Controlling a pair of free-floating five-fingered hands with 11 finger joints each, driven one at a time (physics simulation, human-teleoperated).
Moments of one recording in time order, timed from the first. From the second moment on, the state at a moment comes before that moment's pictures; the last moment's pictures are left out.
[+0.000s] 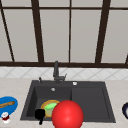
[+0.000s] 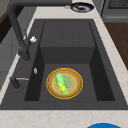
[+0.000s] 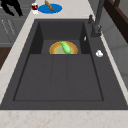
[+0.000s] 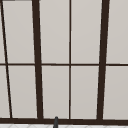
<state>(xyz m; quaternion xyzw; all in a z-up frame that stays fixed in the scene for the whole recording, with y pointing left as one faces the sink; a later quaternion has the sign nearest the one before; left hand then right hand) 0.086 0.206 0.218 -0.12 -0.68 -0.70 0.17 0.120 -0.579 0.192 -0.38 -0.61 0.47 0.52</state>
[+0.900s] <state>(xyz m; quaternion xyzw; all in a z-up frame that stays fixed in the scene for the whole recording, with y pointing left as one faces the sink) 0.086 0.206 0.218 -0.12 -0.68 -0.70 0.17 0.180 -0.655 0.093 -0.38 -0.60 0.47 0.53</state>
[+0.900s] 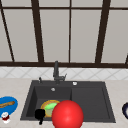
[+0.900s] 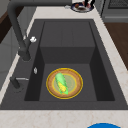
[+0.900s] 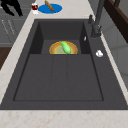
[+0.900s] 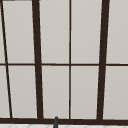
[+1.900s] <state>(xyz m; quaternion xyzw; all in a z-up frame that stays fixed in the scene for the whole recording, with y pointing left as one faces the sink) 0.086 0.206 0.218 -0.12 -0.68 -0.70 0.17 0.218 -0.656 0.105 -0.36 -0.57 0.50 0.55</state>
